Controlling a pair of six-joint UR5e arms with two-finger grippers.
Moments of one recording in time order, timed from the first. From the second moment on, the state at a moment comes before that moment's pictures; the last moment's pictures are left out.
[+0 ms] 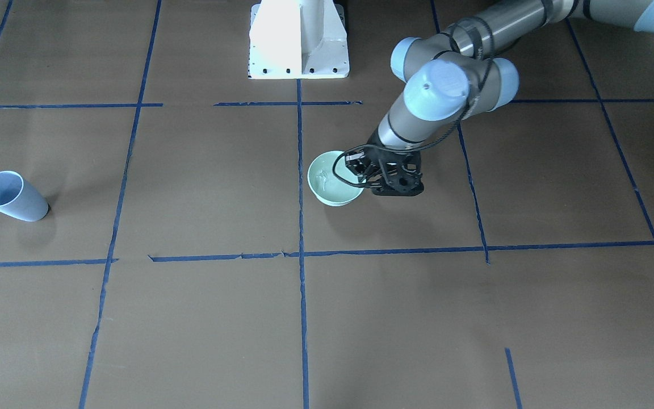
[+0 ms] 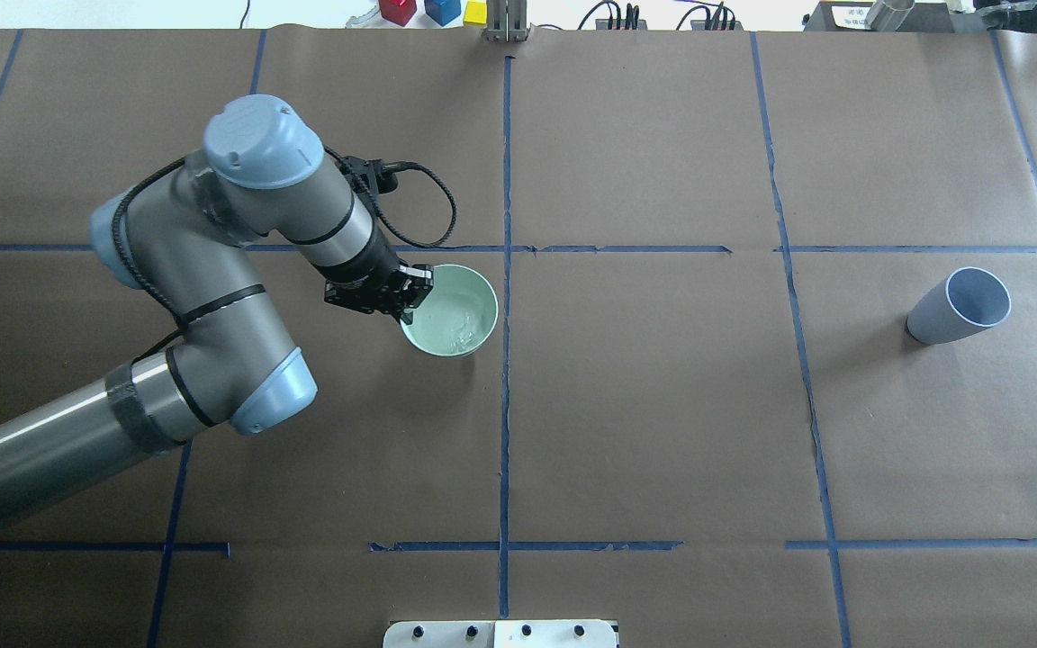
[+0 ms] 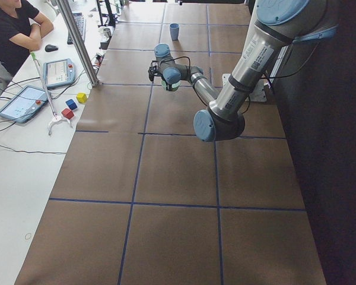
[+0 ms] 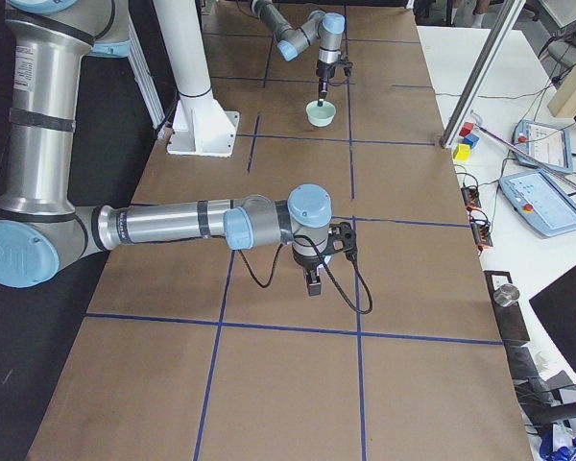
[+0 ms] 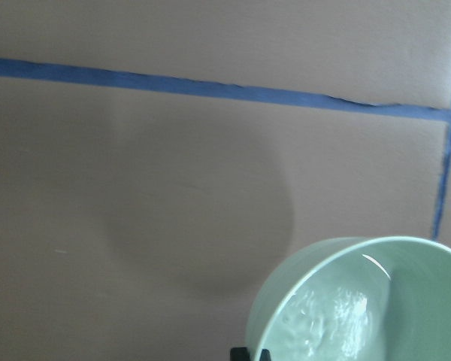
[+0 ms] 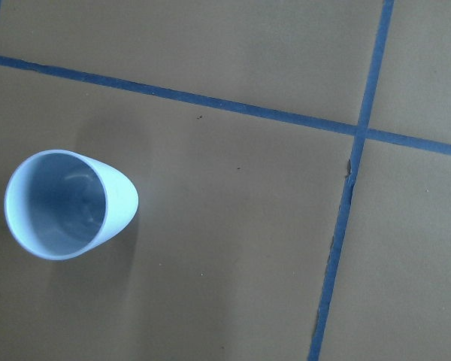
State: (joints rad) left arm -0.65 -2.27 -1.50 -1.80 -2.16 -1.21; right arm 1.45 -1.74 1.86 -1.49 2.39 0.02
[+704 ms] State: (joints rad) left arm -0.59 -2.36 -1.36 -1.91 -2.08 -1.28; right arm 1.44 -1.73 1.86 -1.49 2.39 0.02
